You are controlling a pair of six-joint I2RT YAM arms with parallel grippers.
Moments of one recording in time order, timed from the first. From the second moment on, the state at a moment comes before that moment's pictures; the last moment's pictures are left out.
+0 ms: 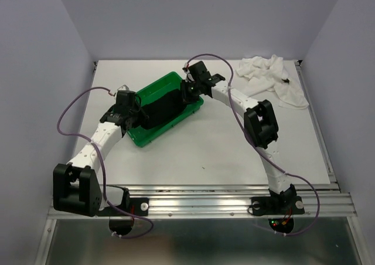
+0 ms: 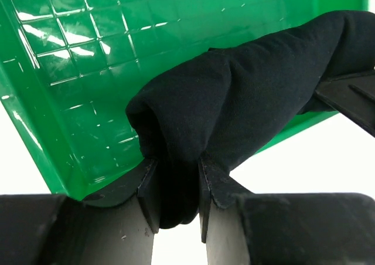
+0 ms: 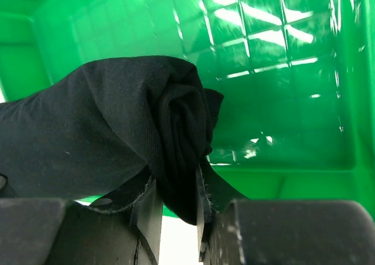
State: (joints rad) left arm -0.20 1.26 0.90 -0.42 -0.06 -0.71; right arm 0.58 2.33 2.08 -0.56 -0.30 0.46
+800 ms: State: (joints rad) left arm -0.19 1.41 0.82 -0.35 -0.02 -0.65; right arm 0.58 2.40 2.06 -0.60 -0.32 0.39
